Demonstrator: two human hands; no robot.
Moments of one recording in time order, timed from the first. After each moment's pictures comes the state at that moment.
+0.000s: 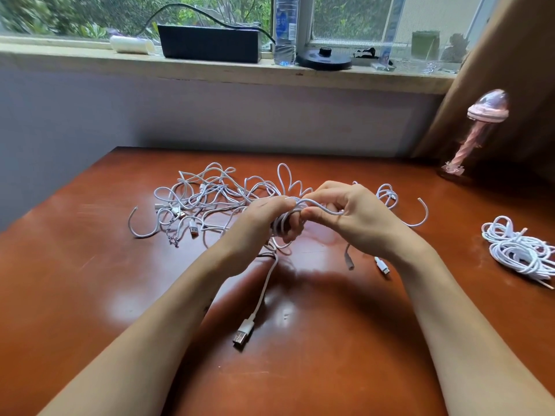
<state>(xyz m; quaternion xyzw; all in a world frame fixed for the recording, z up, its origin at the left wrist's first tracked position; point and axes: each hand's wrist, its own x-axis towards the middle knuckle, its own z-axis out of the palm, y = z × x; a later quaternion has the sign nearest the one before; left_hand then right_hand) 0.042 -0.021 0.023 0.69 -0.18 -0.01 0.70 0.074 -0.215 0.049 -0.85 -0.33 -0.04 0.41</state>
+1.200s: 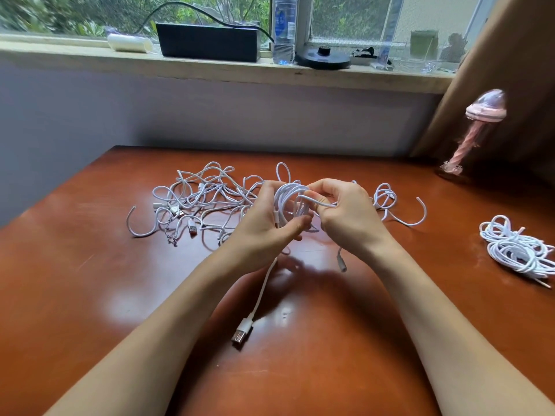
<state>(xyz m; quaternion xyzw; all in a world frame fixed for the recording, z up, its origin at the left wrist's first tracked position) 0.045 -0.028 0.007 0.76 -0.18 0.11 0.62 0.066 -0.191 0.044 -0.85 -0.19 -0.14 0.47</state>
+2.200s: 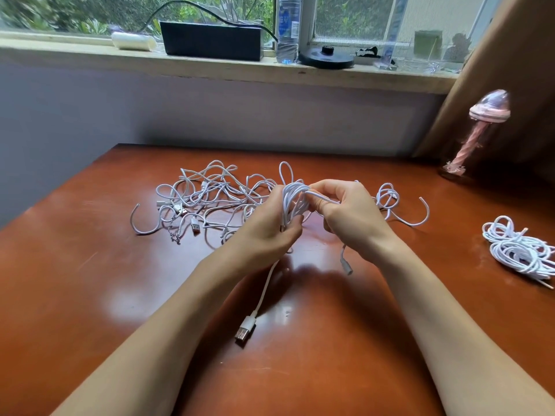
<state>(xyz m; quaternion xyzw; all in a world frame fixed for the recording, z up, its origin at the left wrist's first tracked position) 0.048 -0.021 0.004 0.84 -0.23 0.16 0.47 0.062 -0.191 0.050 -0.83 -0.17 -0.05 0.53</state>
